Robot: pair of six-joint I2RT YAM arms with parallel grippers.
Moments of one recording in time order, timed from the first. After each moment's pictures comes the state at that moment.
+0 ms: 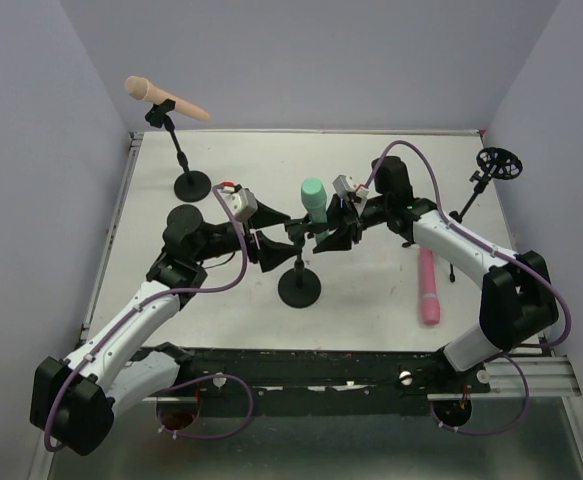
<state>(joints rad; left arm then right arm) -0.47 0.98 0.69 0.39 0.83 -0.19 0.46 1.56 1.10 -0.09 -1.40 -0.55</state>
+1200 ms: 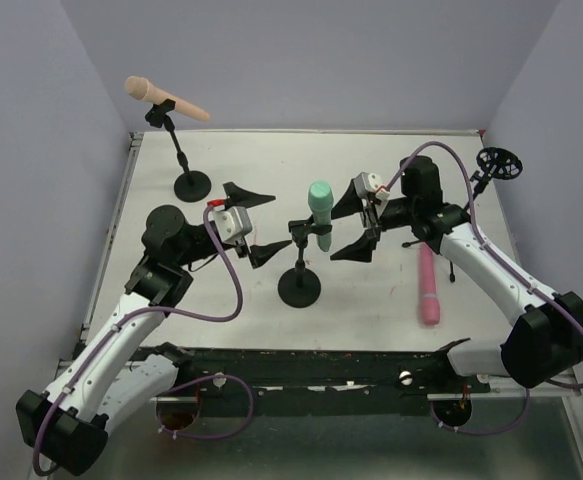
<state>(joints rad) -0.47 0.81 0.75 0.19 0.75 0.21 0.40 1.35 1.08 -0.23 -1.28 -0.54</state>
